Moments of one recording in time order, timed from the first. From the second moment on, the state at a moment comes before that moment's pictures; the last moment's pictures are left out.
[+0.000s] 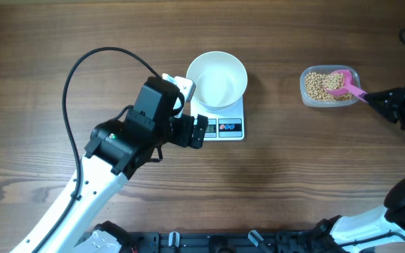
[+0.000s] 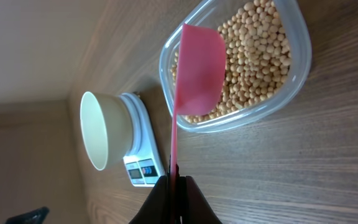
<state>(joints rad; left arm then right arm) -0.55 1.23 1.14 -0.82 0.07 -0.23 -0.73 1.78 1.41 -1.19 -0.90 -0.19</state>
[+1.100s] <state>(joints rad) -0.55 1.23 1.14 -0.82 0.07 -0.23 -0.55 1.78 1.41 -1.38 -1.22 -0.31</state>
